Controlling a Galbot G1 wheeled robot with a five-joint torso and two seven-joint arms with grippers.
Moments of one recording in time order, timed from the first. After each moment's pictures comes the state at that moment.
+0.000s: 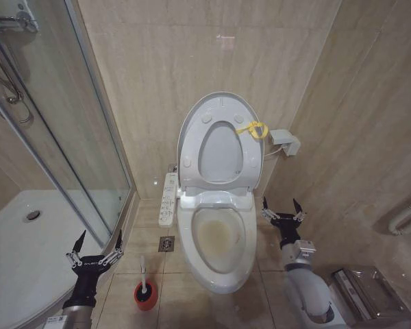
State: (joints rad) left arm 1.71 -1.25 -0.63 -2.09 -0.21 -0.32 -0.14; right arm -1.34 1.33 0.52 1.99 0.15 -0.03 0.29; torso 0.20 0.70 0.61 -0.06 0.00
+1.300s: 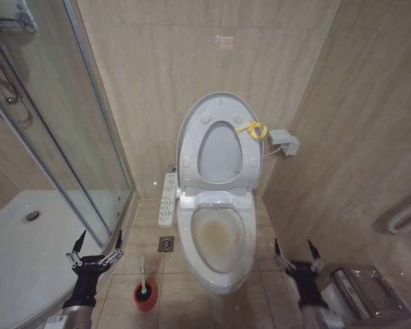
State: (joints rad) left arm 1.71 -1.25 -0.63 -2.09 -0.21 -0.32 -0.14; right arm -1.61 1.47 0.64 1.97 0.06 0.31 0.14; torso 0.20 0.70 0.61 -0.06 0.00
